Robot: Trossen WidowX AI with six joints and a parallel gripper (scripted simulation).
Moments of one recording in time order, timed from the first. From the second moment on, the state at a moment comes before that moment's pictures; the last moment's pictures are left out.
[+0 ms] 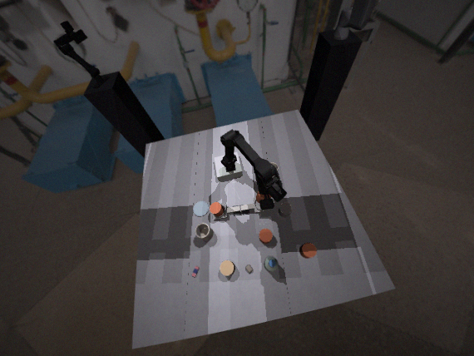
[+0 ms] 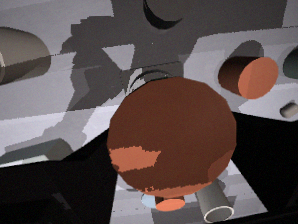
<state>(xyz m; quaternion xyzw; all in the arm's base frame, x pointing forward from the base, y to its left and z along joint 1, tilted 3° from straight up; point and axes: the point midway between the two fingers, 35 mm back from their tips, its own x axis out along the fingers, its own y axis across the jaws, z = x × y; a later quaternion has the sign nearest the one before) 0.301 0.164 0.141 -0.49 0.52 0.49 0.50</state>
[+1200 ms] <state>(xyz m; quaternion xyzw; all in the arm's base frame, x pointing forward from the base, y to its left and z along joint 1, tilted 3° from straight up) 0.258 0.223 0.088 -0.49 0.52 0.49 0.50</state>
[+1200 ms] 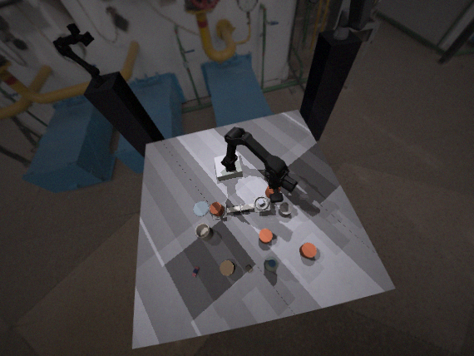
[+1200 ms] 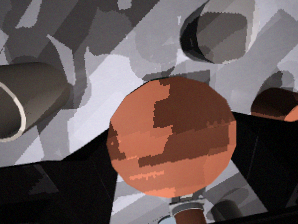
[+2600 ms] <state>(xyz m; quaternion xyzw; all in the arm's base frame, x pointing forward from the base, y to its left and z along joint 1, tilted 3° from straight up) 0.209 0.257 -0.004 -0.49 0.52 0.49 0.50</state>
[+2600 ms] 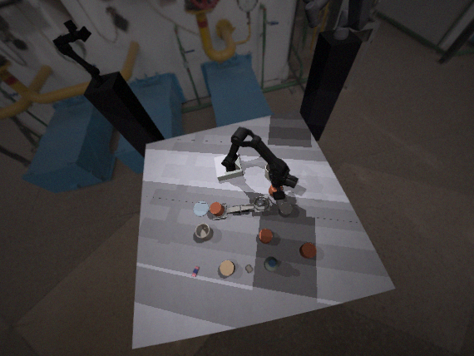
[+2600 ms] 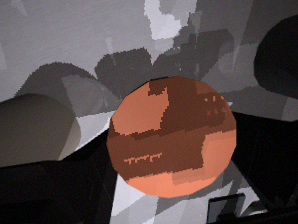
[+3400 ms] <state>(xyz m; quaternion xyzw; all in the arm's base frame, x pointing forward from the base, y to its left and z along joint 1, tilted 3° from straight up) 0.212 0.259 0.045 -0.49 0.52 0.49 0.51</state>
